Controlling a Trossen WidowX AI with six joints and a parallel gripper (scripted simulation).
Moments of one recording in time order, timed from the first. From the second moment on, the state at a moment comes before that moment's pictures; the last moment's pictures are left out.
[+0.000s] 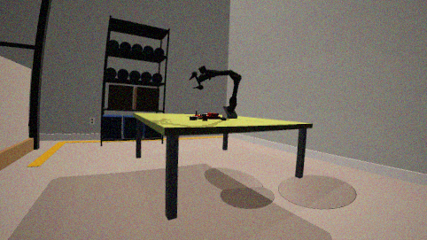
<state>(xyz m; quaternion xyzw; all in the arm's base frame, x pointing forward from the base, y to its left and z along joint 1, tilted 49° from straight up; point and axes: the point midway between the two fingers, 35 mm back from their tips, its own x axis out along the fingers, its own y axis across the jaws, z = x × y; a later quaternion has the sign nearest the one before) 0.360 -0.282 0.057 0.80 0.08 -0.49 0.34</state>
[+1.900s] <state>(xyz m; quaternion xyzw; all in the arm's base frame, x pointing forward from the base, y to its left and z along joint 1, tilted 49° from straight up) 0.254 0.027 0.108 0.21 -0.29 -0.65 -0.66</state>
